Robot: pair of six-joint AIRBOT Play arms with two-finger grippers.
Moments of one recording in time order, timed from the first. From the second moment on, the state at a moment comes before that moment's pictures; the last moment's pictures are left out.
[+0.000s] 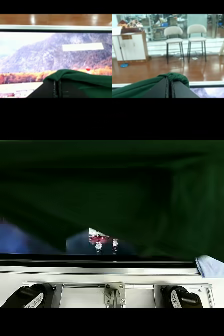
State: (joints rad) left arm -0.22 -0.84 2.02 1.65 -1.52 -1.64; right arm -0.20 -0.54 1.70 -1.28 1.03 1.51
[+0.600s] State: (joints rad) left arm -0.19 -1.01 1.41 1.66 -1.45 -1.64; right arm -0.20 -0.97 1.38 -1.43 1.29 1.51
